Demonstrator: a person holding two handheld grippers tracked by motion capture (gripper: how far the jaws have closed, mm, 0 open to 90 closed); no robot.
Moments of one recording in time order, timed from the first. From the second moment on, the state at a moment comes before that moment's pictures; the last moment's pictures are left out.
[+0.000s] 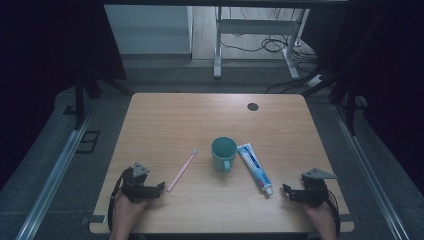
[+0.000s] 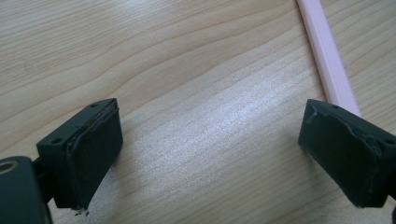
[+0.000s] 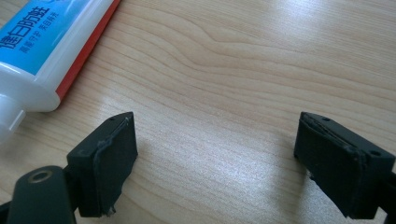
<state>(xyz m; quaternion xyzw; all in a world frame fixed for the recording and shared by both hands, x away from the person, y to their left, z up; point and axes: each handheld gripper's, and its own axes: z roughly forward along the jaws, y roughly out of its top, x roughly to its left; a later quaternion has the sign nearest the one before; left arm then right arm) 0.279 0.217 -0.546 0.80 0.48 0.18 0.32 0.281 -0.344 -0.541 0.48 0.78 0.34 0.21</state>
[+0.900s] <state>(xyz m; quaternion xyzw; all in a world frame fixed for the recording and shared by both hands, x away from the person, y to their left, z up) 0.281 0.216 -0.545 0.80 0.48 0.18 0.32 0.281 -0.344 -0.541 0.48 0.78 0.34 0.21</state>
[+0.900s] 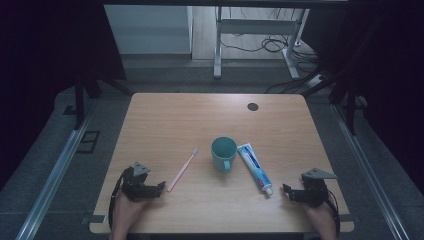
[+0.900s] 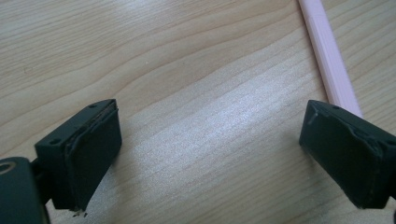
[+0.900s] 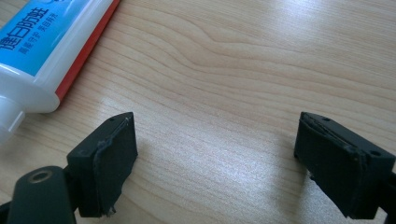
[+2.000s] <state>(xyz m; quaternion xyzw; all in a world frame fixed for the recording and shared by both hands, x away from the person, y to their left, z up) 0.277 0.206 -0.527 0.80 0.46 0.18 0.34 0.281 -0.344 -0.541 0.48 0.78 0.34 0.21</state>
